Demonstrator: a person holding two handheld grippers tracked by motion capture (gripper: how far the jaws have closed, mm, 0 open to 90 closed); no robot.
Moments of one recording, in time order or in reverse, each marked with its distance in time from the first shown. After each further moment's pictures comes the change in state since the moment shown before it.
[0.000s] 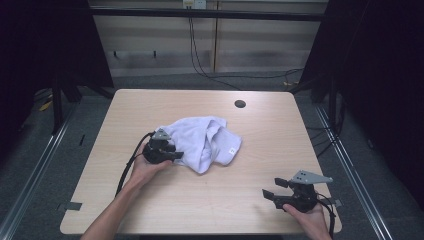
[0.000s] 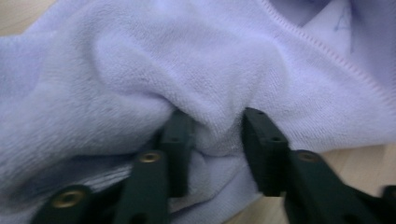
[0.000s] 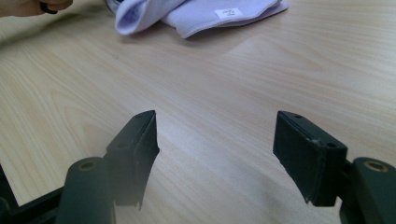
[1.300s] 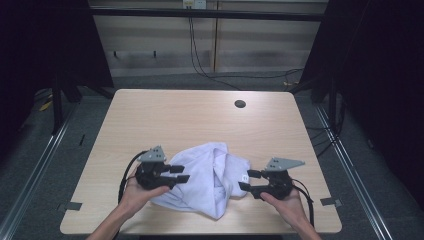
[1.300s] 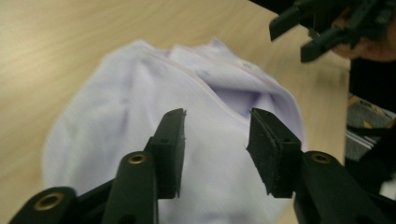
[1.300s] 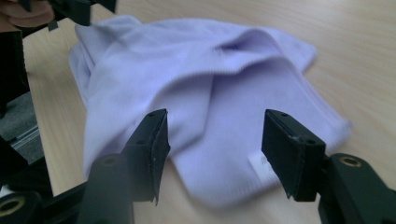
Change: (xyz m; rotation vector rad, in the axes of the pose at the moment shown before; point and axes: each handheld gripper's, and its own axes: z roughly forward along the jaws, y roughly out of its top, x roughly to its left) left arm -0.076 0.009 -0.071 -0.127 -0.240 0.002; right arm 0.035 0.058 0.044 0.004 0.183 -0.110
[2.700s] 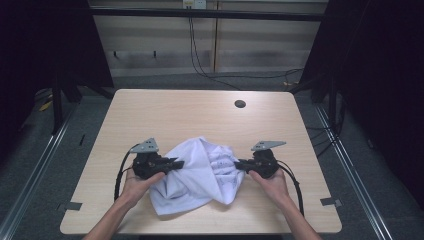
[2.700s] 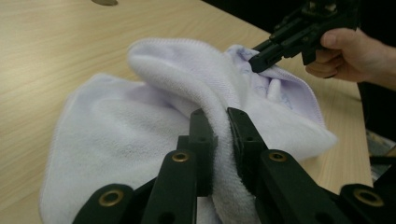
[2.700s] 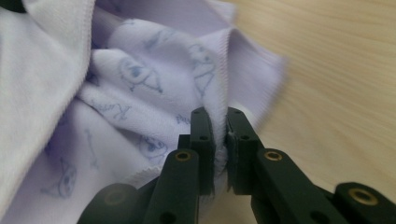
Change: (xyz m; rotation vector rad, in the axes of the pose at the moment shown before) left arm 0.032 -0.017 -0.012 -0.136 -0.001 -0.033; right arm -0.045 0.015 0.042 0.083 -0.087 0.095
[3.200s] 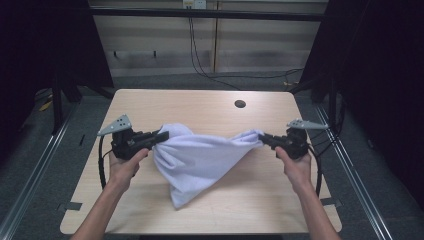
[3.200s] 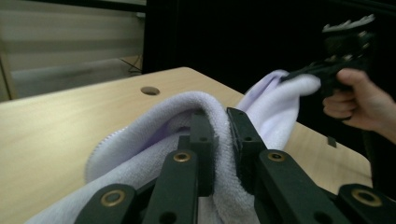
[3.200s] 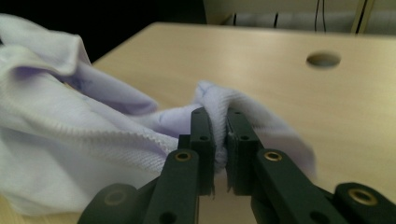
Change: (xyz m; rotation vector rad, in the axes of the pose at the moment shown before) left arm 0.002 0.063 -0.046 -0.233 0.102 0.020; right arm -0.031 0.048 -0.081 -0.277 -0.069 0.095
